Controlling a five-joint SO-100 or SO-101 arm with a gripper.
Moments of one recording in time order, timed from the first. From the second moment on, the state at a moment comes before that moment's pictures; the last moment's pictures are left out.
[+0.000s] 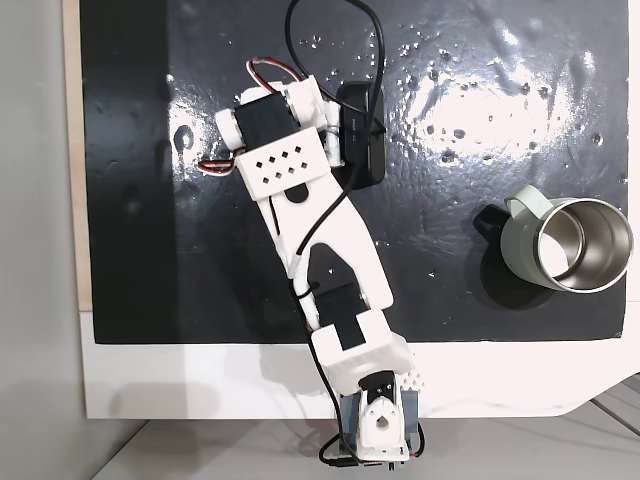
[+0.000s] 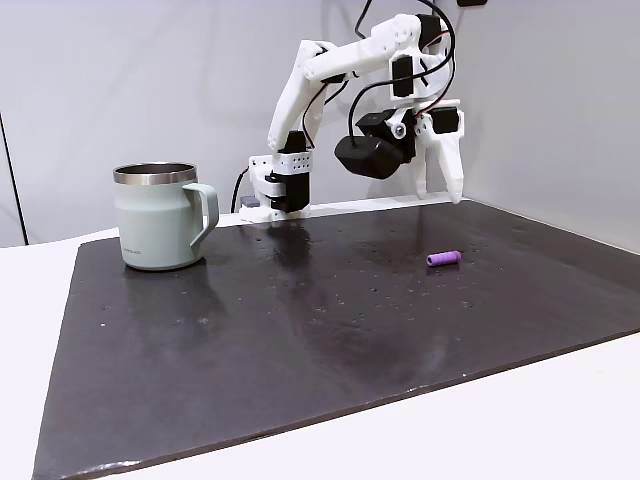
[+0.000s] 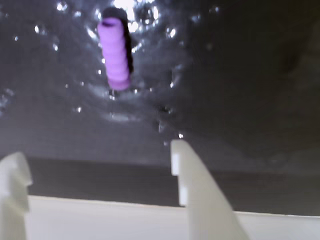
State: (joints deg) arm -24.4 59.7 45.6 95.0 15.9
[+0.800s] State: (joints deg) arm -24.4 36.4 30.8 94.4 15.6
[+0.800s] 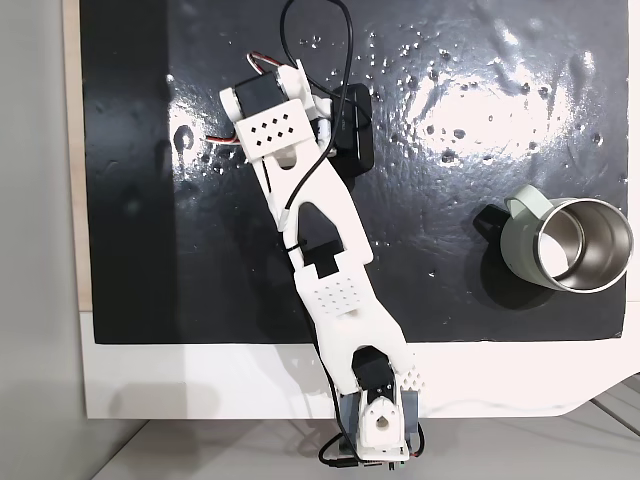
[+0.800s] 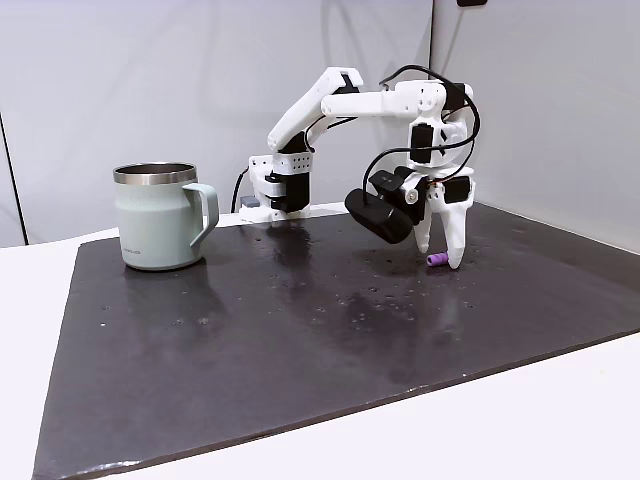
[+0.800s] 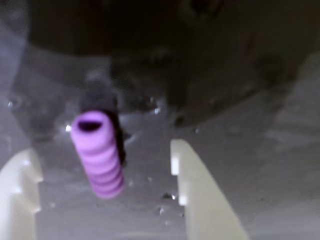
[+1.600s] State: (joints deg) arm -24.4 34.6 26.2 96.2 15.6
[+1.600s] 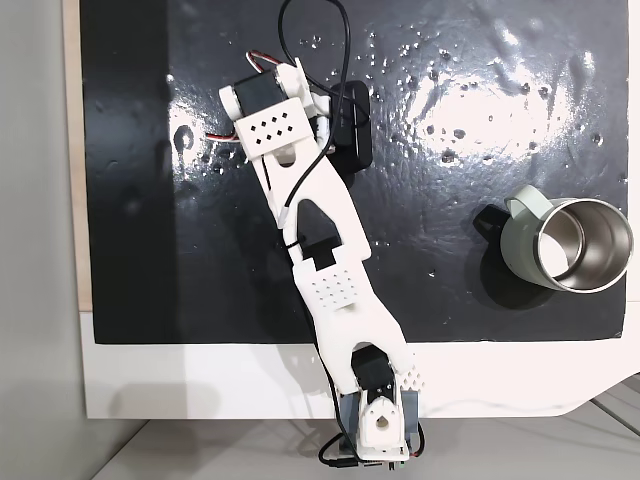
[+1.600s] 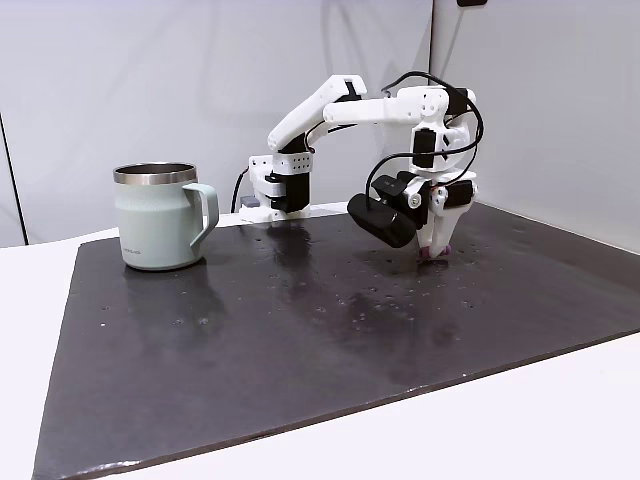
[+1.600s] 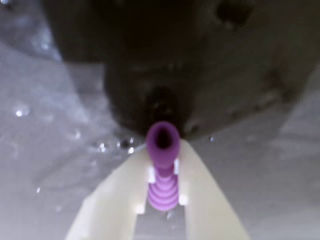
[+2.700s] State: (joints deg) arm 0.0 99.8 67.3 97.3 -1.7
